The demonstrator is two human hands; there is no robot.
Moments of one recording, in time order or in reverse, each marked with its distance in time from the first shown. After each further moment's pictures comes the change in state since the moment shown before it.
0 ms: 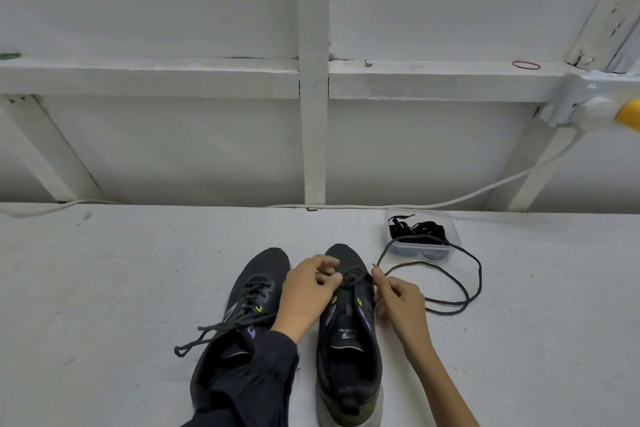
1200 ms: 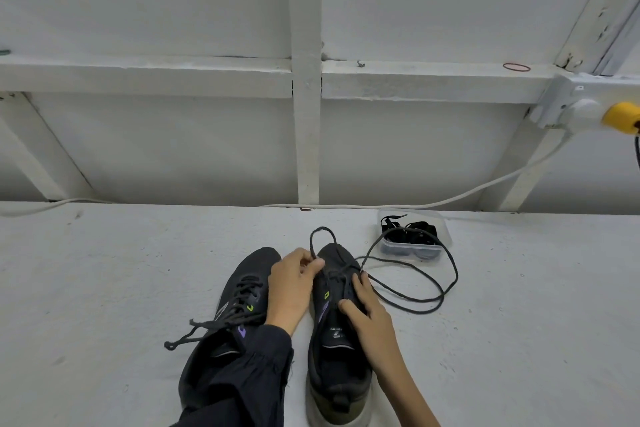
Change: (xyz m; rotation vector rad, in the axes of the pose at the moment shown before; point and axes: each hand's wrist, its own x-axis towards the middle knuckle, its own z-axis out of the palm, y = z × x) left_hand 0.007 0.000 -0.002 -0.059 0.173 -0.022; right_hand -0.040 -0.012 0.019 0.007 -0.227 0.067
